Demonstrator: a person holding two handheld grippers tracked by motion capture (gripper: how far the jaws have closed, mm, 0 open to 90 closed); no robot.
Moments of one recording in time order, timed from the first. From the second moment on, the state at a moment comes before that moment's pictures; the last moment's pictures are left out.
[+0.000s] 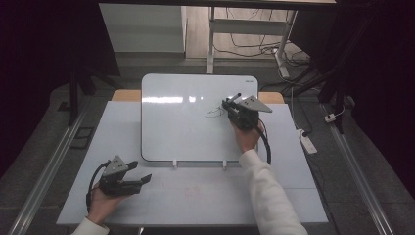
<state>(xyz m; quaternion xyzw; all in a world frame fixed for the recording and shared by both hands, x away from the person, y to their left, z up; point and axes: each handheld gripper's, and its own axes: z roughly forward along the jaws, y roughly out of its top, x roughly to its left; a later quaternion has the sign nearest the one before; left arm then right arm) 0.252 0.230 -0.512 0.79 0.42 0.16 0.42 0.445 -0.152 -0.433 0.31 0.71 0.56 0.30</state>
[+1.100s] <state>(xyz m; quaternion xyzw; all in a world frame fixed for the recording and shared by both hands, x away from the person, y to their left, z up) 0.250 0.225 -0.509 0.79 0.41 0.17 0.42 0.431 -0.110 -0.449 0.23 0.76 0.54 0.28</state>
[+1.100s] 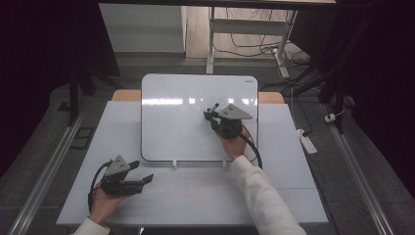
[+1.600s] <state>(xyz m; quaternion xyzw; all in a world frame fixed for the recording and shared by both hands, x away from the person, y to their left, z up) 0.249 0.225 -0.508 0.79 0.41 0.17 0.43 0.436 -0.124 -0.443 0.29 0.72 0.56 0.28</state>
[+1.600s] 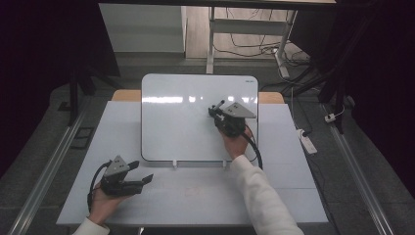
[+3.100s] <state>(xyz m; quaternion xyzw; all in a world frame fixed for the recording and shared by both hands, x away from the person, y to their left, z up) 0.253 0.227 -0.510 0.79 0.41 0.16 0.43 0.424 -0.151 -0.449 0.28 0.74 0.54 0.30</state>
